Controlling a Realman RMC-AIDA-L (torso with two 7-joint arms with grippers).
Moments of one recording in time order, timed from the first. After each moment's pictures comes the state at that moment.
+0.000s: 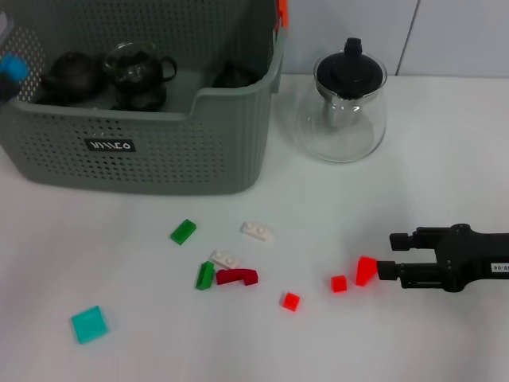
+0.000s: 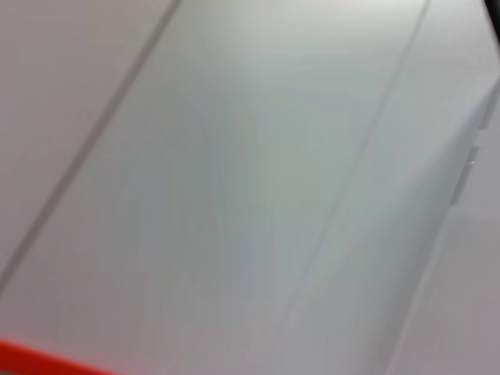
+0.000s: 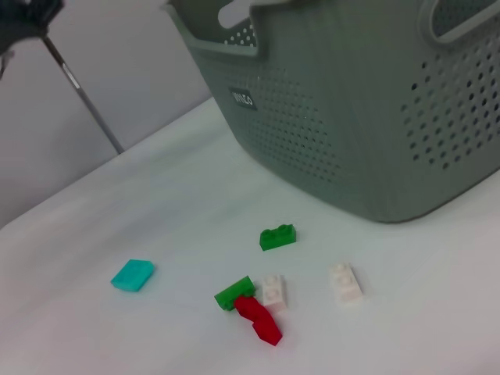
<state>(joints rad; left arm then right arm) -0.42 -2.03 -0.10 0.64 1.97 2.00 -1.51 0.46 2.02 -0.86 -0.67 -2.04 -1.54 1.59</state>
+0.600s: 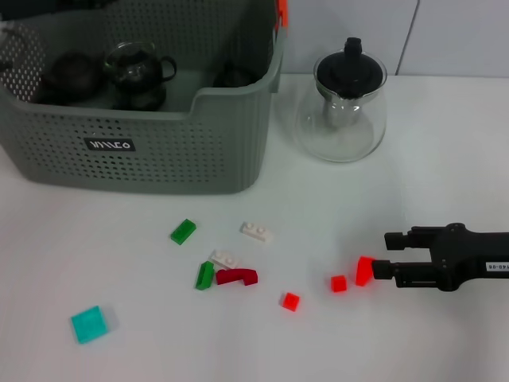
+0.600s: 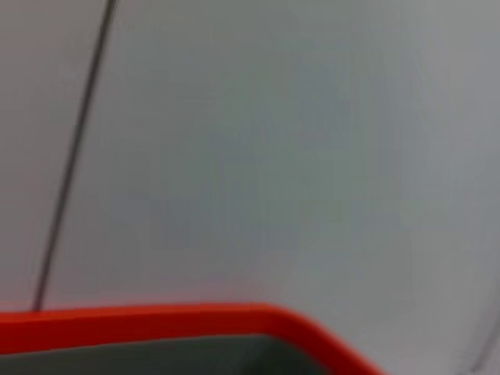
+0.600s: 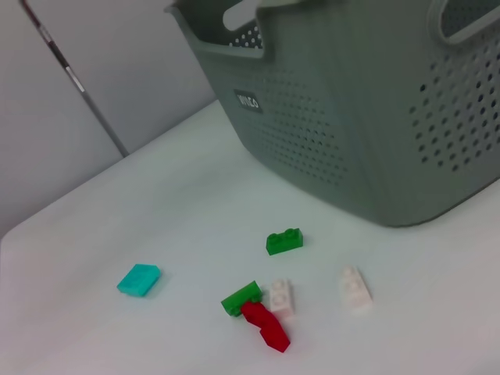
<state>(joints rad) -0.73 -1.99 0.55 0.90 2.05 1.31 -1.99 0.47 2.03 -0.86 -0.67 -2.04 -1.54 1.59</state>
